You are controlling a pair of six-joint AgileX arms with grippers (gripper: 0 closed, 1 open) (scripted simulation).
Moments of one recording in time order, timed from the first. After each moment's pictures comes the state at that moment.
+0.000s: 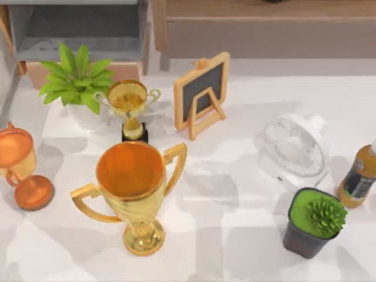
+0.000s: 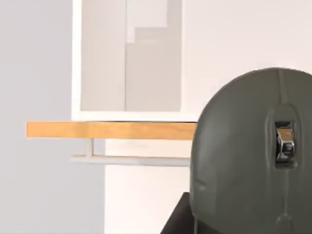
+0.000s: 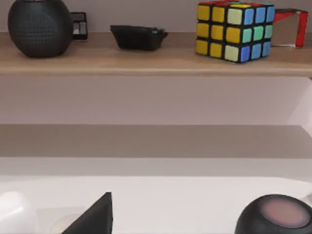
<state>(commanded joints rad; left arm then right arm) 0.48 1.79 1.62 -0.97 0.07 0.50 0.00 0.00 0.00 0.00 0.00 0.00</state>
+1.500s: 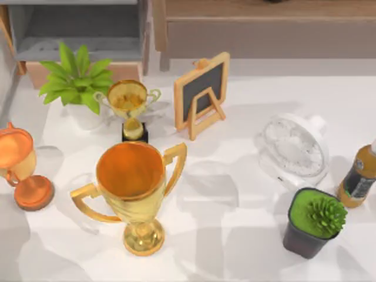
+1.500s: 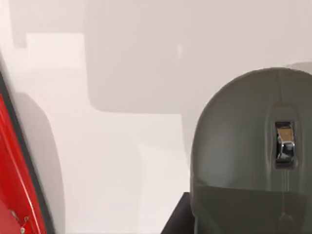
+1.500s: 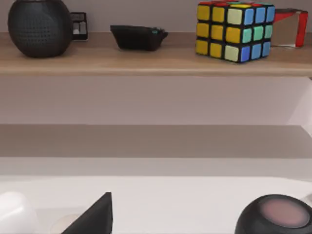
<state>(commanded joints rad) 0.53 1.65 0.97 -0.78 0.05 0.57 0.00 0.00 0.00 0.00 0.00 0.00</state>
